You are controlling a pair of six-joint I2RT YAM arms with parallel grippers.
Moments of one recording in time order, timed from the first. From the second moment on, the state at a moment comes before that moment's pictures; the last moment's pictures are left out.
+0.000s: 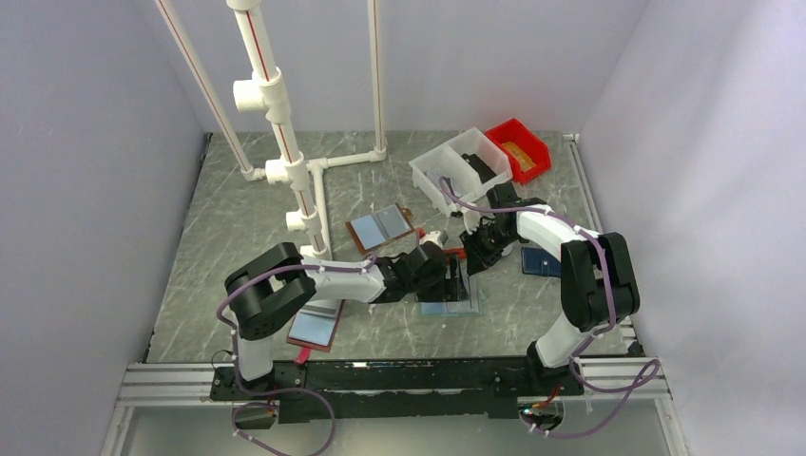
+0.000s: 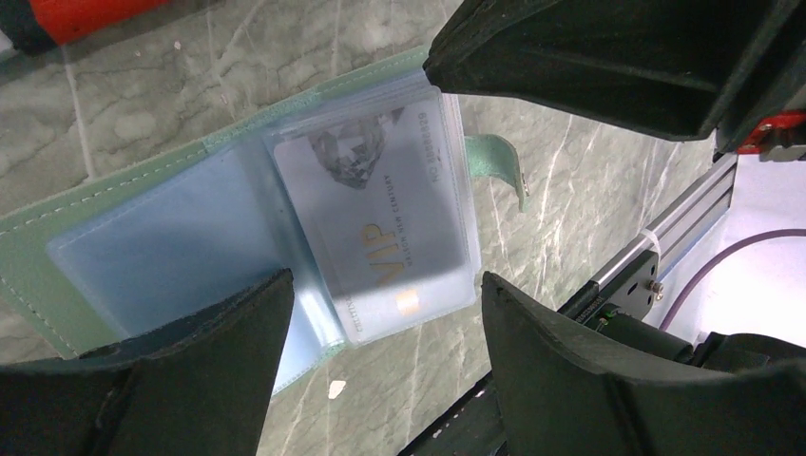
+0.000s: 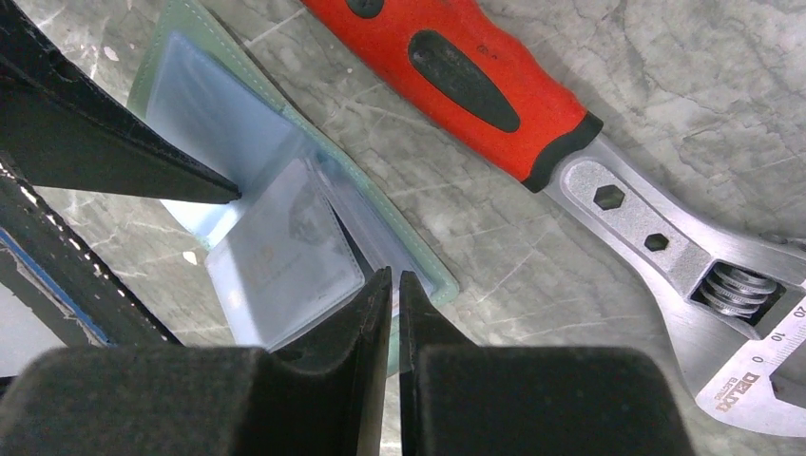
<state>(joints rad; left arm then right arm) -1.09 1.86 1.05 0.08 0.00 -1.00 0.22 1.64 0.99 -0.72 -0.52 -0.46</state>
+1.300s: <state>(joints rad) -1.08 1.84 1.05 0.02 0.02 -1.06 0.26 1.64 0.99 -0.73 -0.53 -0.48</state>
